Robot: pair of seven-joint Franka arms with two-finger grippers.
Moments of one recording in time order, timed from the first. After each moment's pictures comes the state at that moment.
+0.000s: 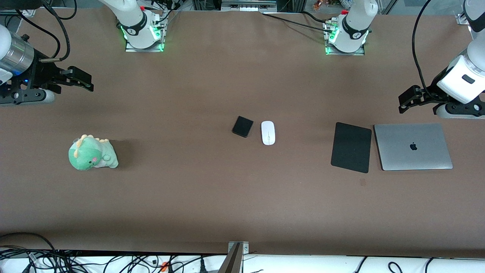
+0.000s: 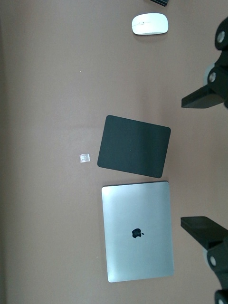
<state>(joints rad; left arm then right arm) 0.00 0.05 -0.07 -1.61 0.03 1.70 -0.05 0.24 0.08 -0.15 -1.50 0.05 1.46 0.03</state>
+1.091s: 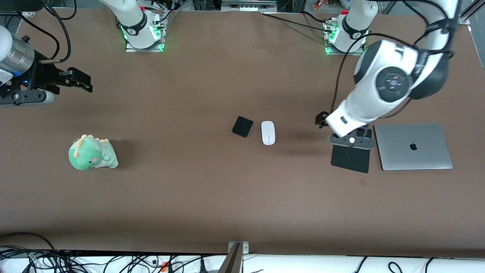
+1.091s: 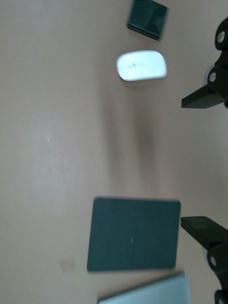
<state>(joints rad) -0.22 0.33 -0.17 -1.65 0.01 1.90 -0.31 0.24 0.08 -0.15 -1.50 0.03 1.47 0.03</state>
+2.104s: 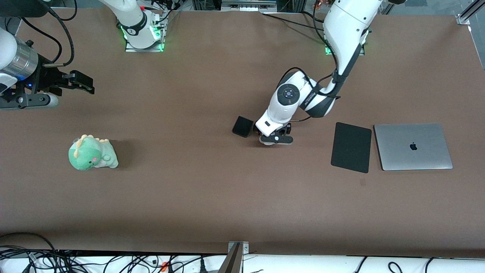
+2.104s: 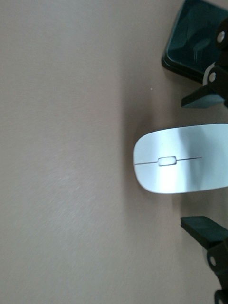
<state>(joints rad) -0.49 0.64 -0.18 -1.83 0.09 2.51 -0.68 0.24 0.09 -0.14 -1.51 0.03 1.47 0.03</state>
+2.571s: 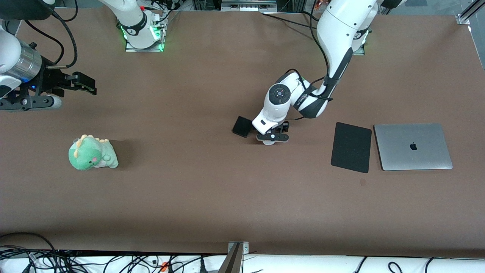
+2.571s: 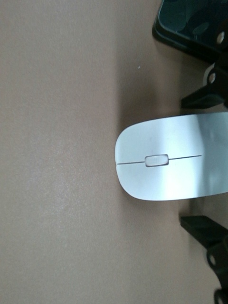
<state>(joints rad) -0.52 0.68 -0.15 -1.84 0.14 2.51 -0.73 0.24 0.10 -0.14 -1.51 0.03 1.47 0.03</state>
